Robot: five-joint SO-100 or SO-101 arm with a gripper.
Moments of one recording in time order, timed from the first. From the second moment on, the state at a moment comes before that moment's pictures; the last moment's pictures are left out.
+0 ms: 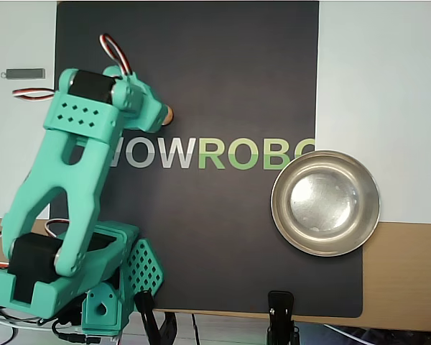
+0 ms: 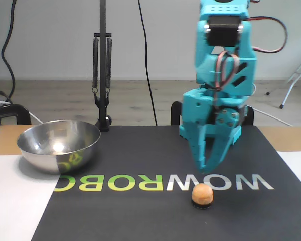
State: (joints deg) arm 11.6 93.9 108.3 67.1 -74.8
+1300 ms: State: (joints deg) arm 17.1 93.9 108.3 67.1 -74.8
